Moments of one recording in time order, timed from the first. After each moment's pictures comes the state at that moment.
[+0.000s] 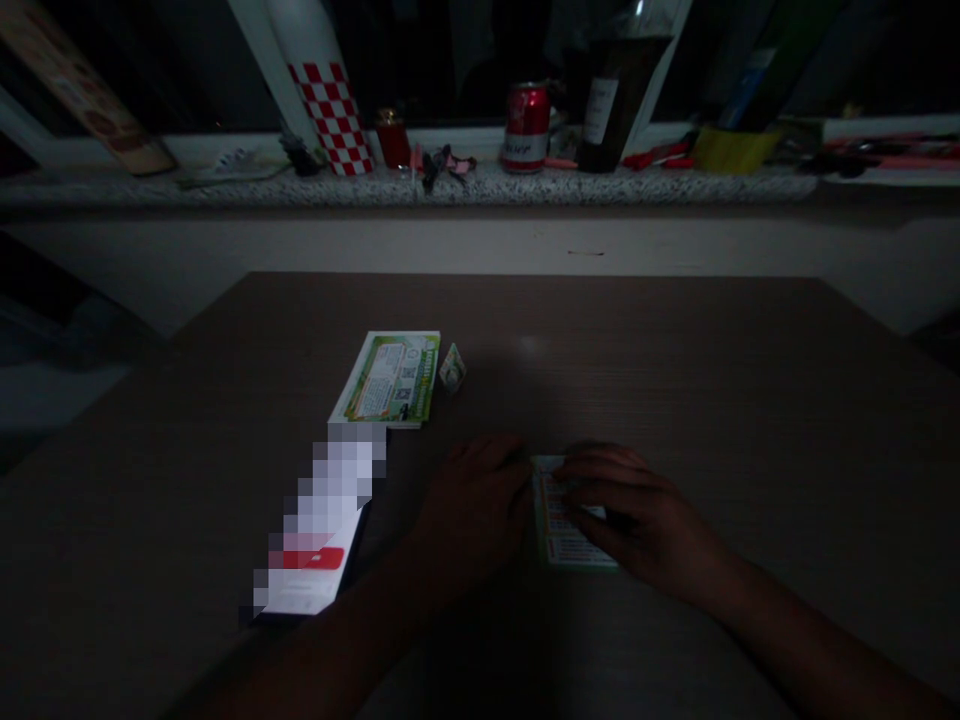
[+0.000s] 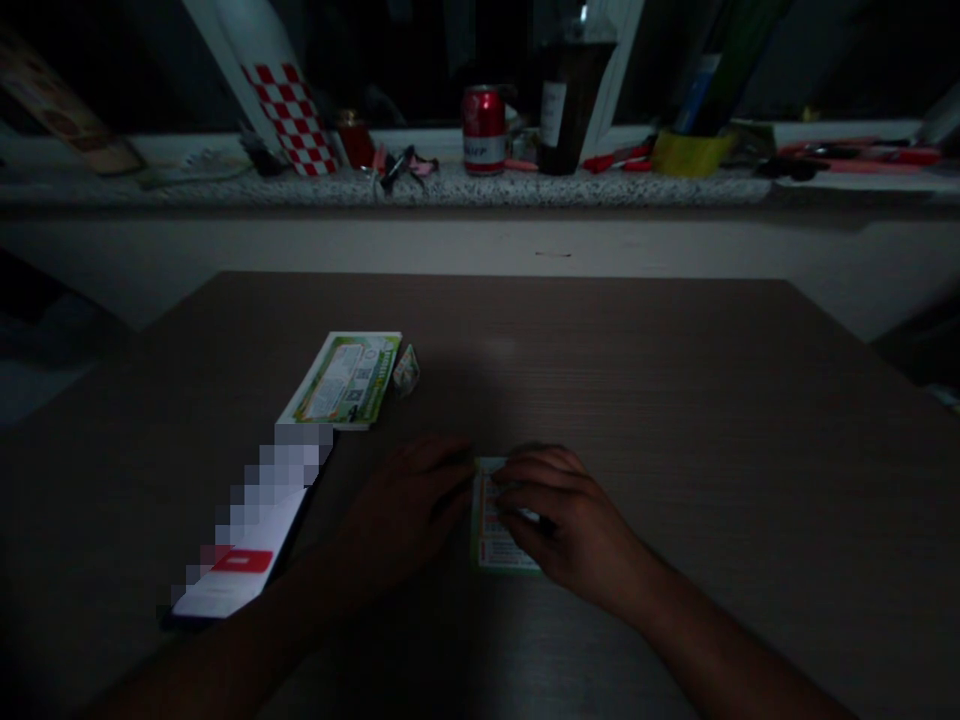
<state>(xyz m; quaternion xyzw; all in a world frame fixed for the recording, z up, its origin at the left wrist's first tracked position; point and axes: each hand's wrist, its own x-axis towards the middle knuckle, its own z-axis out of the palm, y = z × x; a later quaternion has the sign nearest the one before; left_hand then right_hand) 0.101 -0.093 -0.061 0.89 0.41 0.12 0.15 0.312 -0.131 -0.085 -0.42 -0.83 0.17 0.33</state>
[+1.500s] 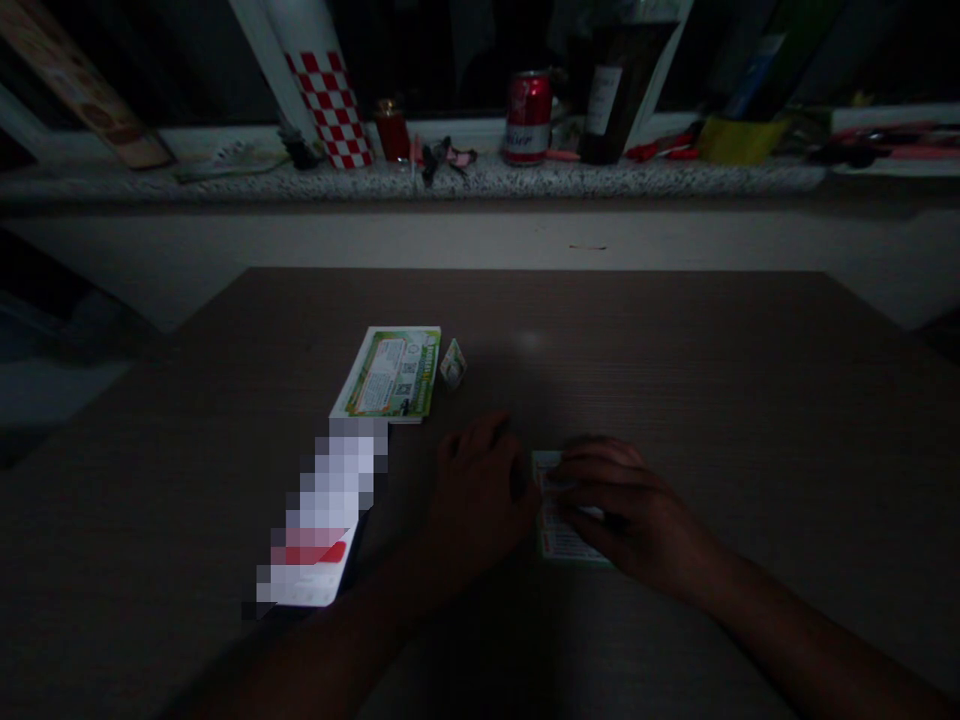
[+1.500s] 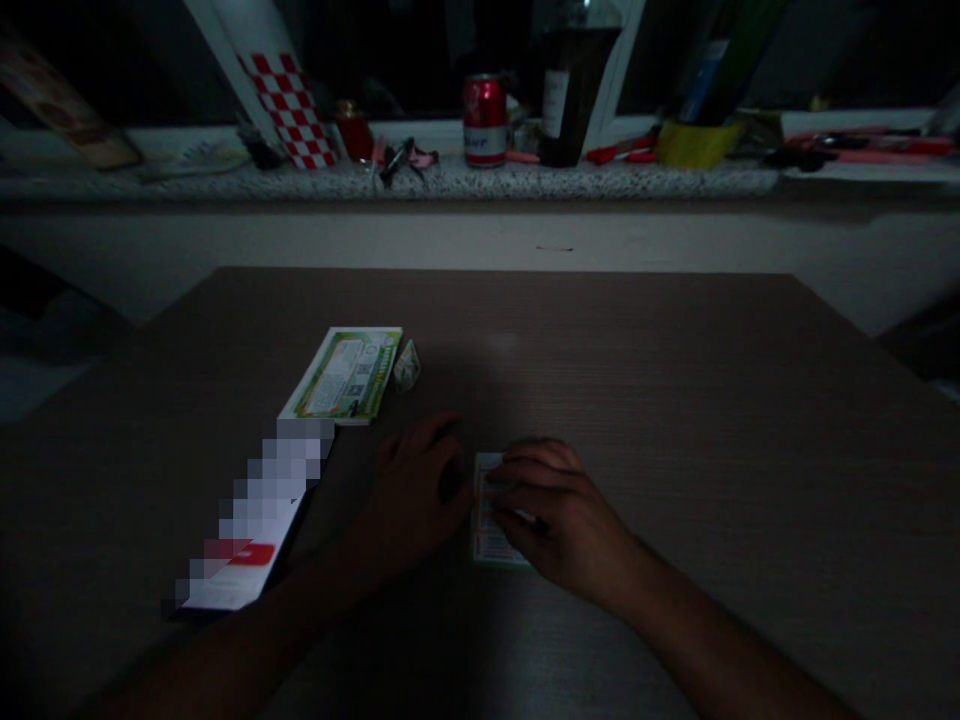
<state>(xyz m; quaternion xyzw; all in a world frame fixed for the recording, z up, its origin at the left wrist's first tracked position) 0.110 -0.093 -0.070 0.84 0.50 0.15 0.15 0.307 -0.131 -0.086 -0.42 -0.84 0.15 0.32</state>
